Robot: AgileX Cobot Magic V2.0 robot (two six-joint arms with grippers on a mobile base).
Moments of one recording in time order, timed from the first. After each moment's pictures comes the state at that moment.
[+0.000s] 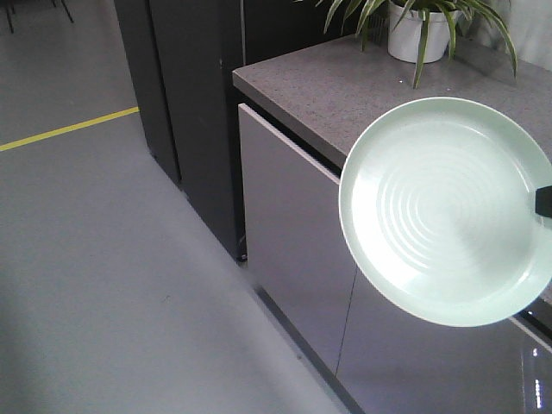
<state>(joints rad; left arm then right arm) -0.06 -0.01 0.03 0.17 0.19 -0.33 -0.38 1.00 -1.03 0.82 1.15 -0.72</state>
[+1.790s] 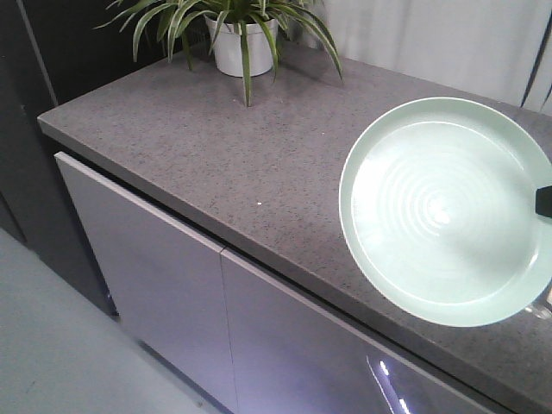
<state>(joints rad) -0.06 -0.01 0.03 0.17 0.19 -0.33 -0.38 1.00 -1.03 0.82 1.15 -0.72</state>
